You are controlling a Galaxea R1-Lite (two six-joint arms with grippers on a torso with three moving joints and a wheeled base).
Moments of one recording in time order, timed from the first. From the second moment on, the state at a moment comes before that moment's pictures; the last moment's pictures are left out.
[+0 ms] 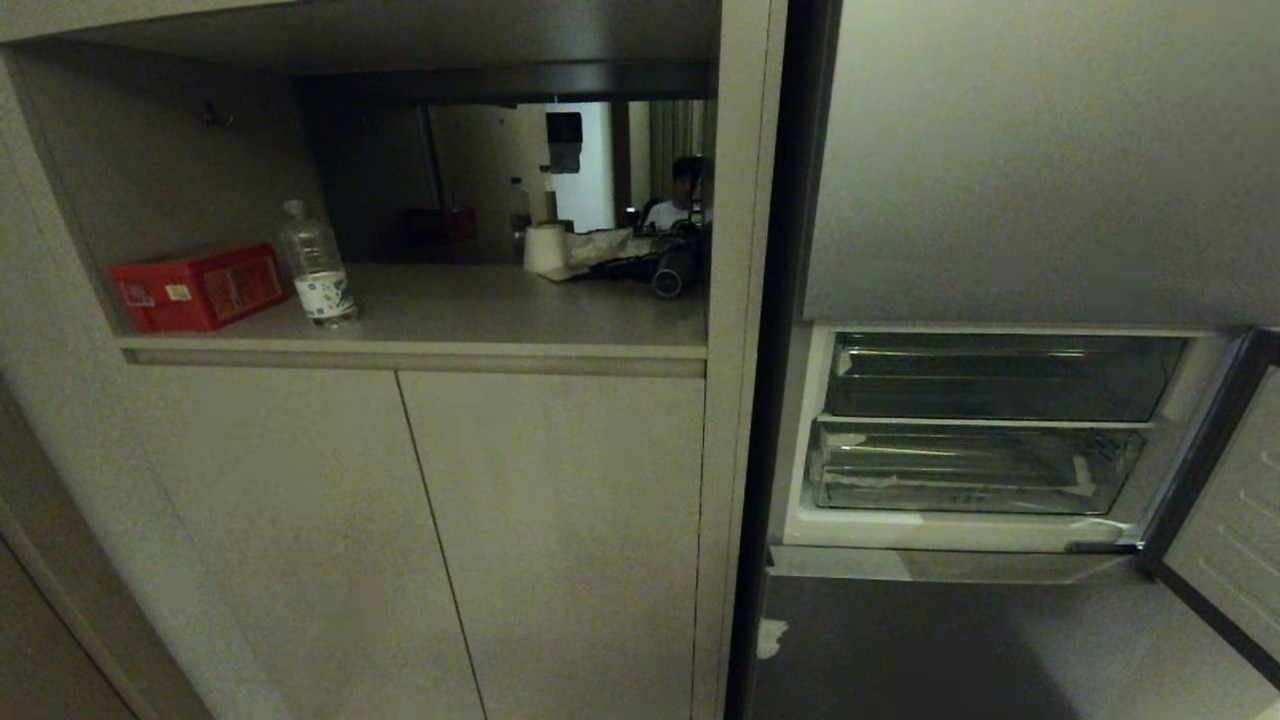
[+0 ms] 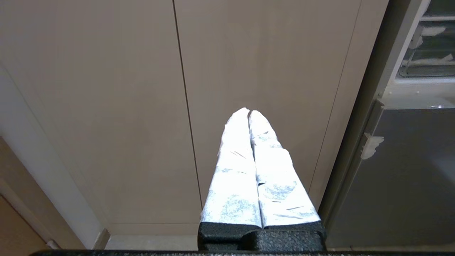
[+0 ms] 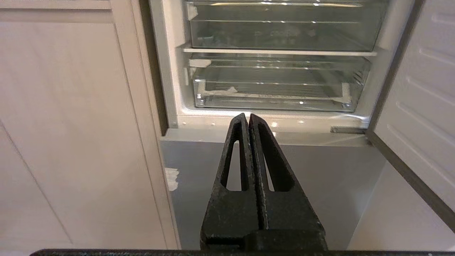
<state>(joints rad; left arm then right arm) -0.01 0.00 0.00 0.00 0.00 0.01 0.00 0.00 0.00 -0.08 -0.02 0.02</state>
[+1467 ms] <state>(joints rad) -0.01 0.00 0.00 0.00 0.00 0.00 0.00 0.00 0.00 -0.08 -0.01 -0.03</state>
